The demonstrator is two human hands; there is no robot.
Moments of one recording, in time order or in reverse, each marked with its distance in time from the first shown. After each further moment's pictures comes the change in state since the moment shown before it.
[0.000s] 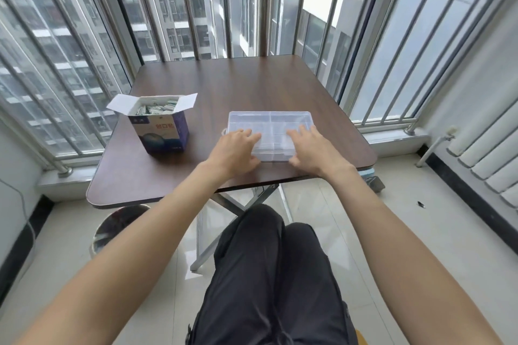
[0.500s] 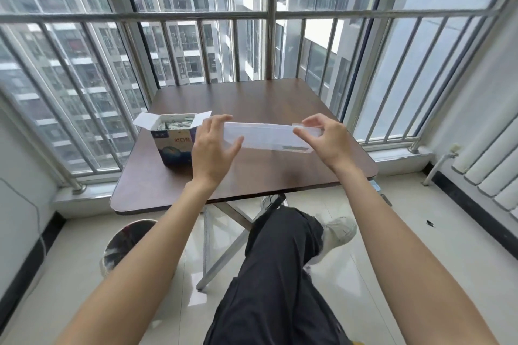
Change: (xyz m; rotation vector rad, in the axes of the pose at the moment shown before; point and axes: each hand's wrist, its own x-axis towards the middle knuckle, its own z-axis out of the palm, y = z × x) left_hand -0.040 -0.025 -0.030 -0.472 0.702 -0.270; right_hand -0.015 0.001 -0.040 0.782 0.606 0.099
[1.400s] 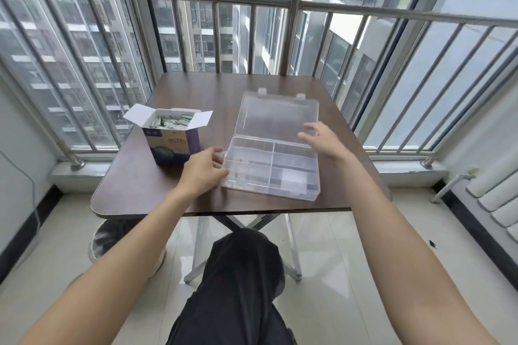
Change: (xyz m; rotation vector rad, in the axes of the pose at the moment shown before) left_hand 0.005 -0.037 0.017 -0.008 -0.437 -0.502; right_hand 0.088 0.046 0.043 -0.064 -0.504 0.286
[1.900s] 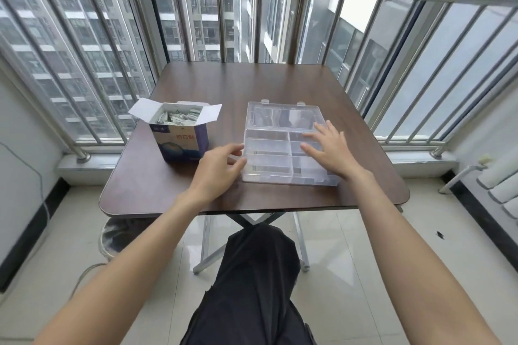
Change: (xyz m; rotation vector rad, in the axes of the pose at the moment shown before) left_hand -0.007 0.003 0.003 -0.090 0.040 0.201; right_hand -0.012 0.018 0.028 -0.332 0.046 -0.211
